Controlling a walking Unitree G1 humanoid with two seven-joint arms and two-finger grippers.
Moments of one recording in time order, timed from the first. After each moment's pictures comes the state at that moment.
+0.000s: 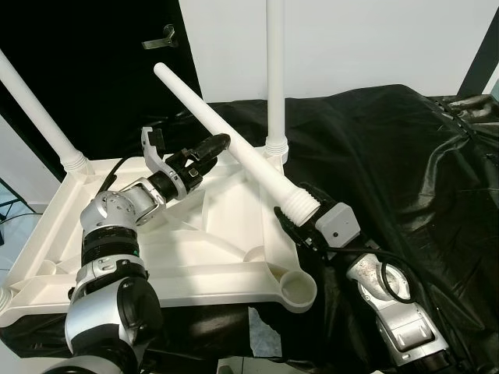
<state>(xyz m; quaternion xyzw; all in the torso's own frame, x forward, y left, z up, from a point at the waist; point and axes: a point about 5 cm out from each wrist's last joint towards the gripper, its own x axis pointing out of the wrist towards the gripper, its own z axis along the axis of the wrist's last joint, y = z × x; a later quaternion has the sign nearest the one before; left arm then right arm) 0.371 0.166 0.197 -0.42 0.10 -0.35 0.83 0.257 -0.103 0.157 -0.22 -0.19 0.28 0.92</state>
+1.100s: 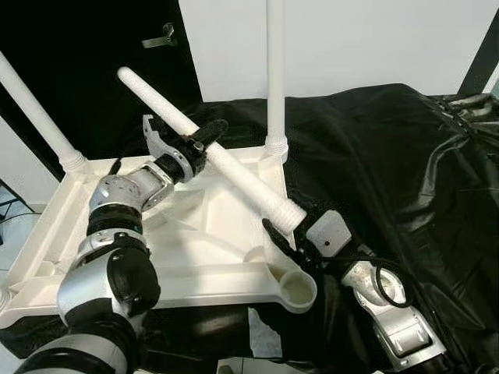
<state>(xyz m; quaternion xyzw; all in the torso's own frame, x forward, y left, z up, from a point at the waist) 0.392 0.165 0.215 -0.48 0.09 -0.30 0.82 0.252 -0.099 0.157 -0.22 -0.19 0.28 0.91</state>
